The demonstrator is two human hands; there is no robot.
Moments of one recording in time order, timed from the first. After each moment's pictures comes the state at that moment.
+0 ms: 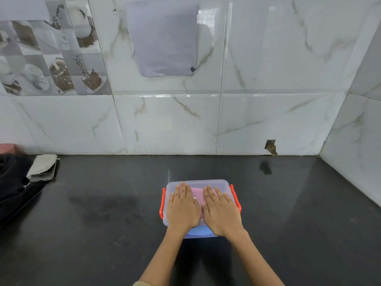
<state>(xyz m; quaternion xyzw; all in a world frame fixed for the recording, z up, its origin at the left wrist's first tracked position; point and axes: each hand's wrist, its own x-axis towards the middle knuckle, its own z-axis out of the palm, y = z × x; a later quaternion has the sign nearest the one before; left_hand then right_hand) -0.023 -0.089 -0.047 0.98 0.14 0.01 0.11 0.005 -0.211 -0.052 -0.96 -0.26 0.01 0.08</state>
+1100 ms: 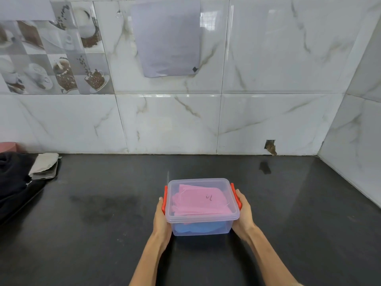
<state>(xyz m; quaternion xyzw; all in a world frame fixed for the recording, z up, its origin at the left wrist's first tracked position) -0.052 -0.048 -0.088 0.47 0.22 0.11 0.85 0.026 -0.245 -0.087 -0.50 0.02 0.18 0.85</state>
